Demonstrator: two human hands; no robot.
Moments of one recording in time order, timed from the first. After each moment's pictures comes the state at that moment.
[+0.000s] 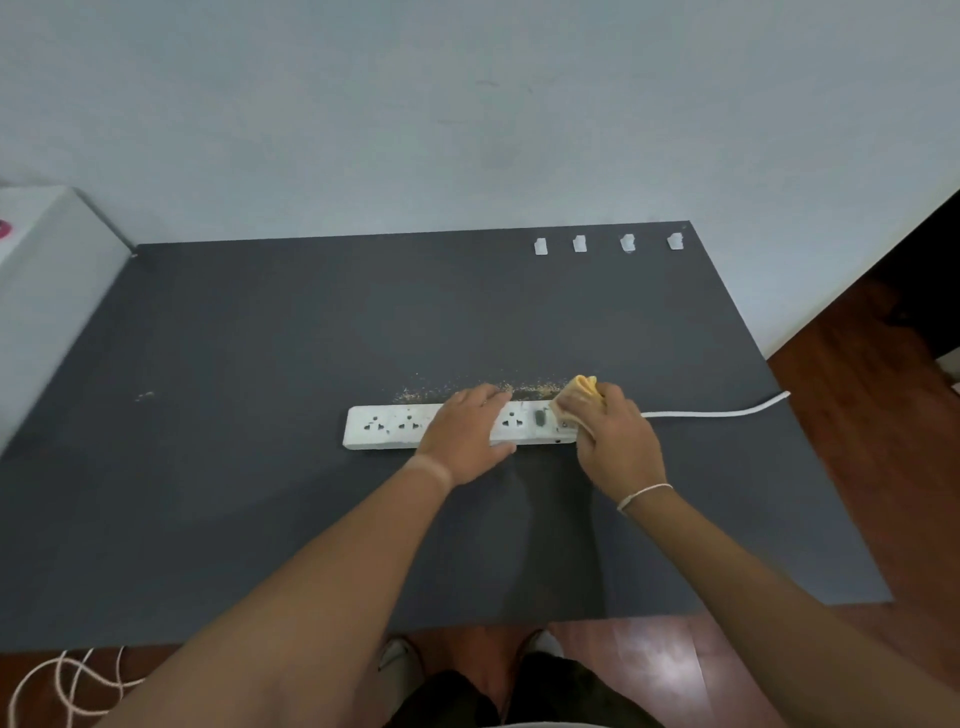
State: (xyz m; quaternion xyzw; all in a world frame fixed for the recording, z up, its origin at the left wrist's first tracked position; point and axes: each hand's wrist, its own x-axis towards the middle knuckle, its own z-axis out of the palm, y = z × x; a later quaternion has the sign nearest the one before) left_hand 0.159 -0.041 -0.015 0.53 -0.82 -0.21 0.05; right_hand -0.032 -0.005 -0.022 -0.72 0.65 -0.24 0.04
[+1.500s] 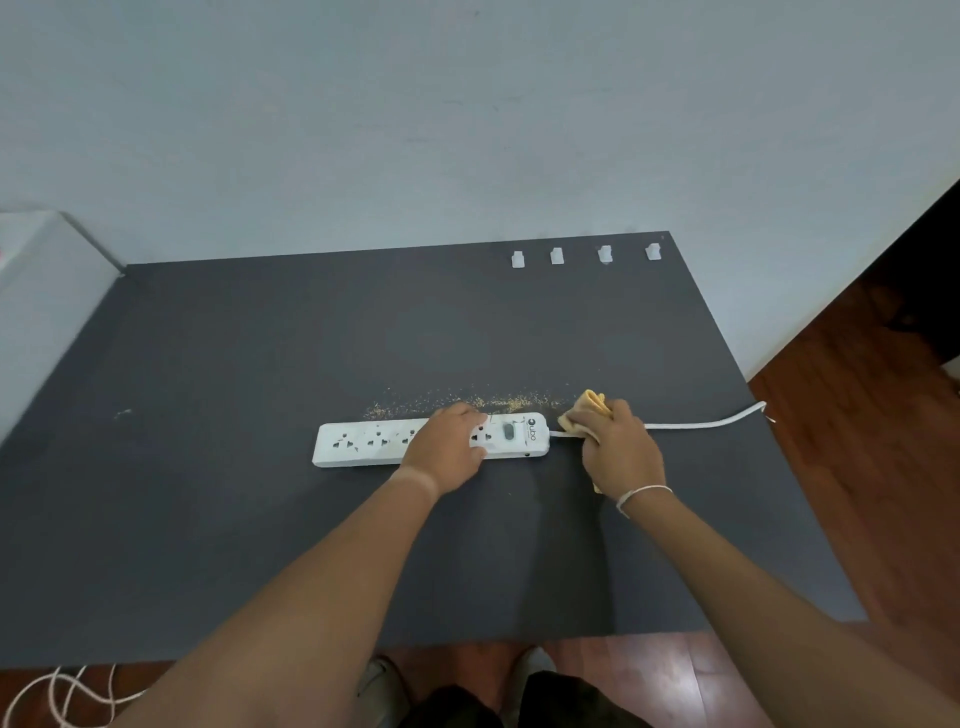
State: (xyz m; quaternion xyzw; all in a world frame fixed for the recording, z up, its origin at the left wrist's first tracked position) left_hand 0.132 -0.045 -0.016 0.60 -0.75 -0.28 0.06; right_hand -0.079 -0.016 -0.035 -0.64 0.73 -0.19 0.17
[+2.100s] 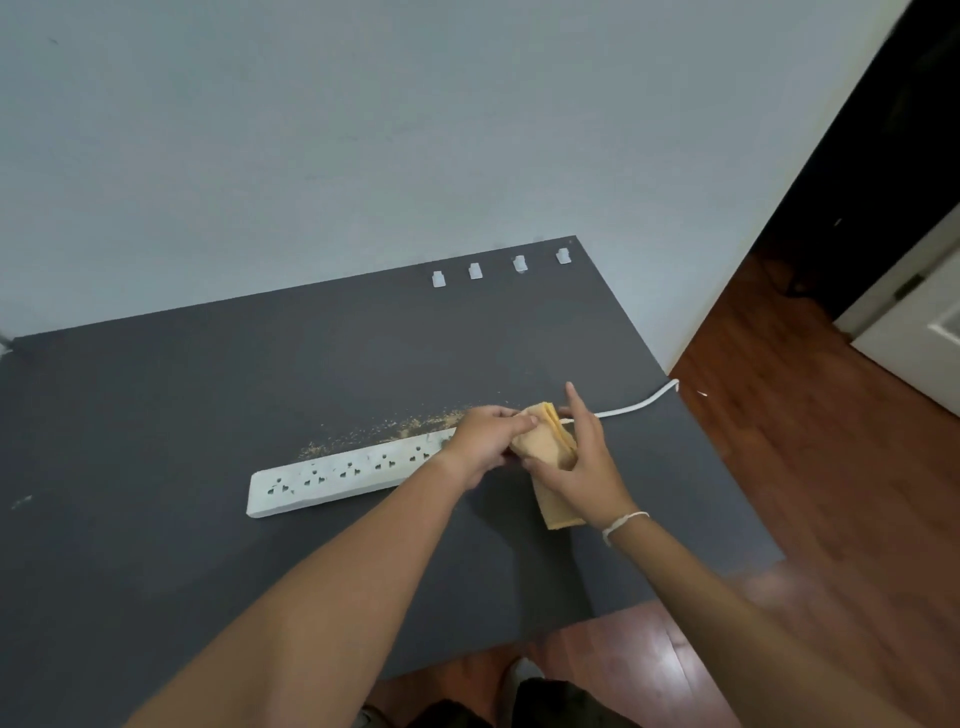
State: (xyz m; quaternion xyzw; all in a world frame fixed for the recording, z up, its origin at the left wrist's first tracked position) left_hand 0.021 -0.047 0.013 0.55 -0.43 -0.69 0.19; right_hand -0.100 0.026 -0.018 -0.51 0.65 -0.42 0.37
